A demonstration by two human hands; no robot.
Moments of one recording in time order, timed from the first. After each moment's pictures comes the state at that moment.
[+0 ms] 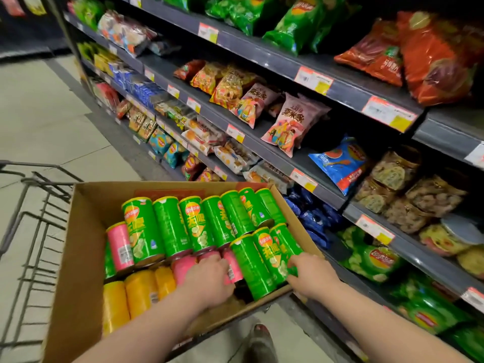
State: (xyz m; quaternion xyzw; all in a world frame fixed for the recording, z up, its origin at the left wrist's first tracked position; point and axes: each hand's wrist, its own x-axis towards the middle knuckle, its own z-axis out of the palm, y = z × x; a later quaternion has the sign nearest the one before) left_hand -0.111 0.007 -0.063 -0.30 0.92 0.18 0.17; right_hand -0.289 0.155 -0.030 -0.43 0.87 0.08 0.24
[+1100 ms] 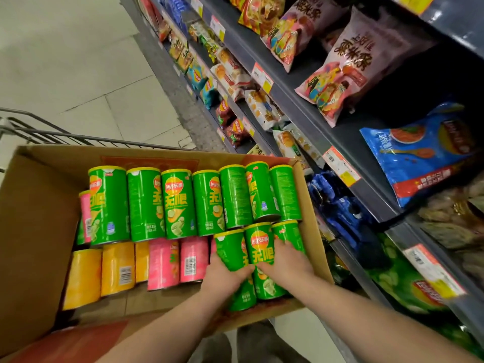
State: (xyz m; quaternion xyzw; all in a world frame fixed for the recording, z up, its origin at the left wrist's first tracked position) left_hand -0.227 0.043 -0.141 -0.69 0.53 0.49 0.04; right_hand -0.375 0.080 -0.123 -0.44 0.80 0.08 0.40
